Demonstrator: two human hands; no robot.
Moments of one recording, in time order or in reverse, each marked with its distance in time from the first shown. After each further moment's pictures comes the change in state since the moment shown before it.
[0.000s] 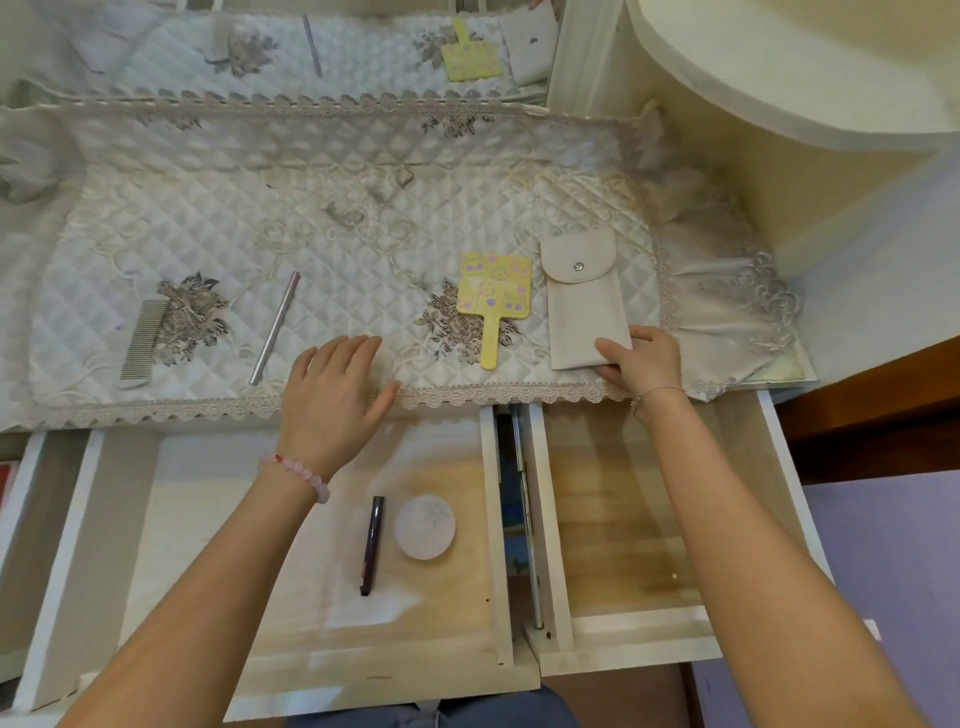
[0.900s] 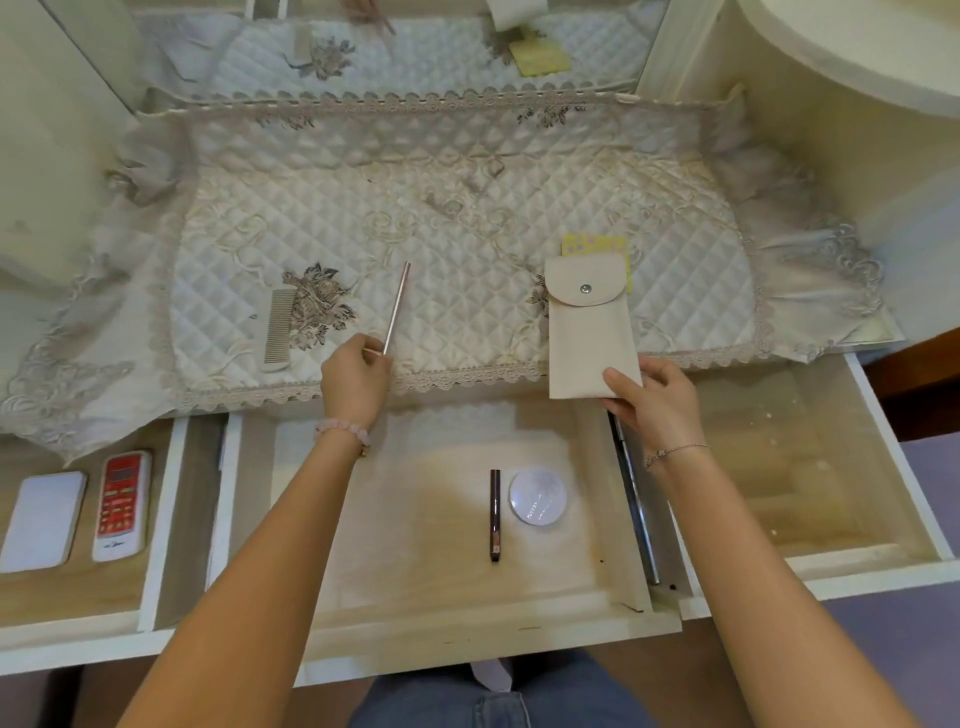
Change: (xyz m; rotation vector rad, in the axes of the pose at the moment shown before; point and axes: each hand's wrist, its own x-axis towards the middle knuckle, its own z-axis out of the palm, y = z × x) left_hand -0.018 -0.115 -0.011 -0.673 0.006 -0.627; right_hand -0.143 0.034 0.097 0.298 -0.046 -0.027
